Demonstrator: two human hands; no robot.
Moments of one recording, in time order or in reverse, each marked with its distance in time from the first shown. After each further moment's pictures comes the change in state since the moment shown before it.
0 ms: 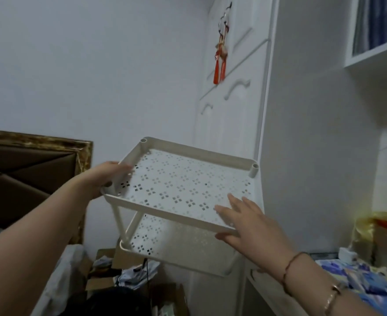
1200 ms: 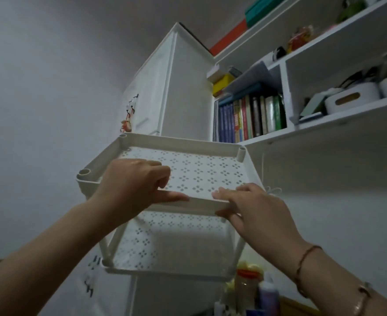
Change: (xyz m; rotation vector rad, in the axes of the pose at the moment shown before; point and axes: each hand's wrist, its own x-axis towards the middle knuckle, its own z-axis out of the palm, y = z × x) left_hand -0.152 0.221 0.147 0.540 0.437 1.634; right_hand -0.141 0.067 -0.237 -0.394 0.580 0.191
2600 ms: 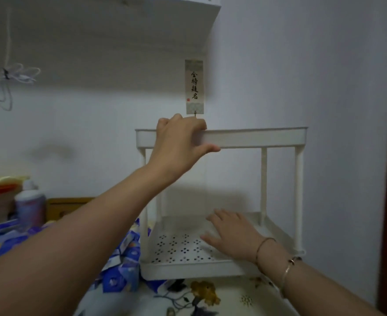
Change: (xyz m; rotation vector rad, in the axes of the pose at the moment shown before) left_hand 0.114 0.430 0.081 -1.362 0.044 -0.047; right_hand -0.345 0.192 -0.076 -0.527 -0.926 0.922
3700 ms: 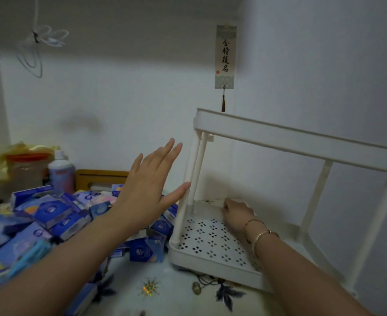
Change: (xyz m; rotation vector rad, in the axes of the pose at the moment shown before) left_hand -0.148 -0.085 0.004 0.127 -0.278 -0.123; right_hand 0.094 -0.003 0.080 0.237 -0.067 0.256
